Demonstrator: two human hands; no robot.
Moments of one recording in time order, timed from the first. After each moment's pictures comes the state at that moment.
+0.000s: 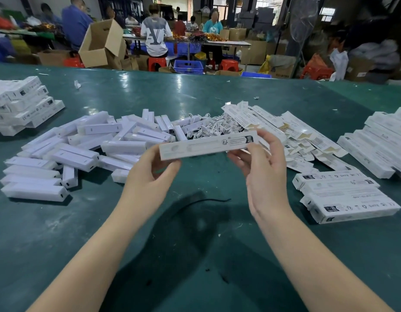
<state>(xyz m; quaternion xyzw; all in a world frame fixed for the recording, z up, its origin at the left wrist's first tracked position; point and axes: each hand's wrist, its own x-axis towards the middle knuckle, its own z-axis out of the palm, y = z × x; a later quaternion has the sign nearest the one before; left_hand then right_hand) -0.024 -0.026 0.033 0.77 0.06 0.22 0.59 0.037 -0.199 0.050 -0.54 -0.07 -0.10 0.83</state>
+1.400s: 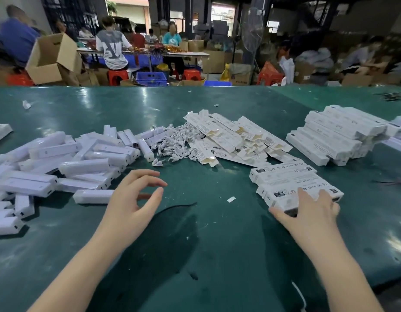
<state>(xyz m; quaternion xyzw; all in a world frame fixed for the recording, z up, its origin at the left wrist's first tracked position) -0.026 -0.041 0.022 0.84 -0.08 0.23 0.48 -0.011 -0.352 0.020 -0.96 0.18 -0.08 0.21</state>
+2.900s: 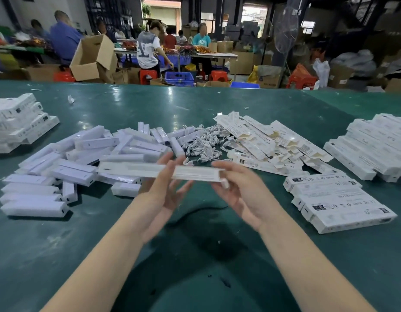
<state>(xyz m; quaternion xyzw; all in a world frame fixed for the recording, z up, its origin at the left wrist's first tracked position) -0.012 -0.033 0.036 0.44 0.03 0.07 0.90 0.026 -0.197 0.059 -0.51 -0.04 0.18 0.84</state>
